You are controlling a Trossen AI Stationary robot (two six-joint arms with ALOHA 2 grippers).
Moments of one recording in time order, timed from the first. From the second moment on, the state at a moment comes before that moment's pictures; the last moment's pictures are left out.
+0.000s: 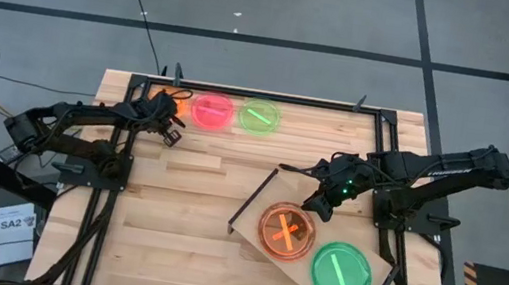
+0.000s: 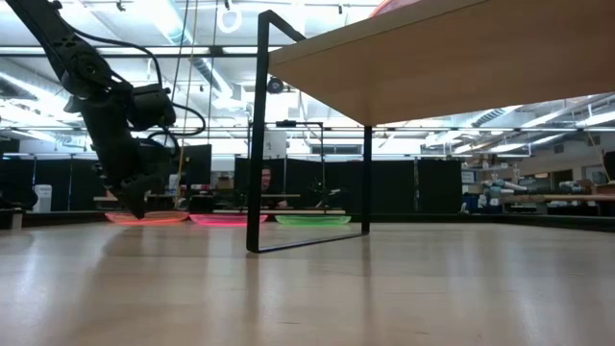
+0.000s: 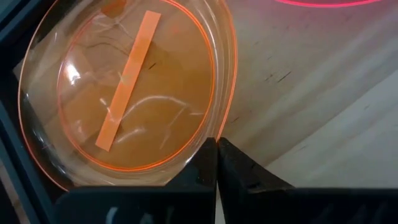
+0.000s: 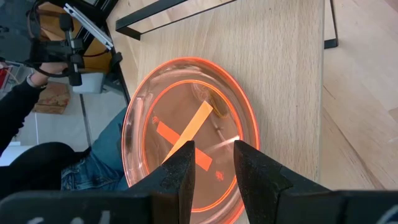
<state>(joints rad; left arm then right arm) 0.81 1.22 0.38 -0.23 -0.29 0.02 0.17 1.11 0.96 -0.63 -0.18 0.89</state>
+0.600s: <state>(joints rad) 0.73 1.22 0.53 -0.44 -0.29 0.01 0.17 1.11 0.96 -0.63 -0.18 0.89</state>
